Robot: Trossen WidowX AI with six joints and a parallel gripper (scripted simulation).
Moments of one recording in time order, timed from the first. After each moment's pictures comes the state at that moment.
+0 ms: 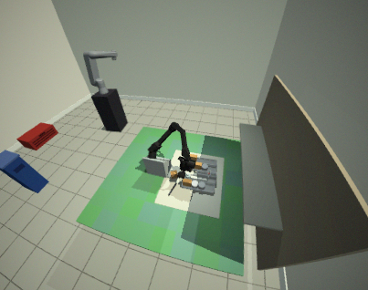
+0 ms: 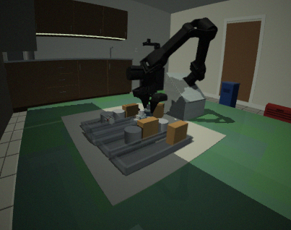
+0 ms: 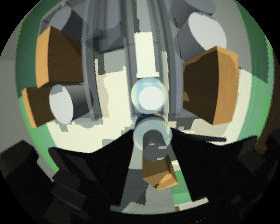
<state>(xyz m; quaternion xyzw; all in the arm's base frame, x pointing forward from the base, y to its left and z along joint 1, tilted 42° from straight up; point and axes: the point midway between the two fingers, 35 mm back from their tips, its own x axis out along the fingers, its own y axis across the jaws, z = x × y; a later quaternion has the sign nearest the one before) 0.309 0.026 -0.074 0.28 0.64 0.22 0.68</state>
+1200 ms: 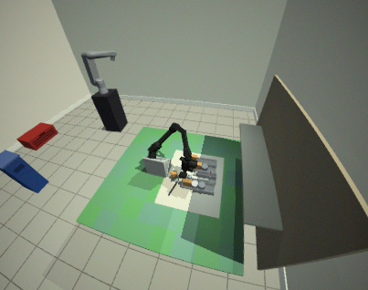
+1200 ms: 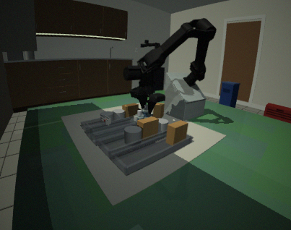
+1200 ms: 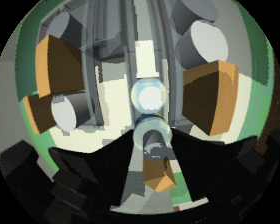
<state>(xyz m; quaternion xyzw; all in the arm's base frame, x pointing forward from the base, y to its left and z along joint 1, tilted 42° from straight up) 0.323 0.024 -0.073 0.28 0.64 0.22 0.68</state>
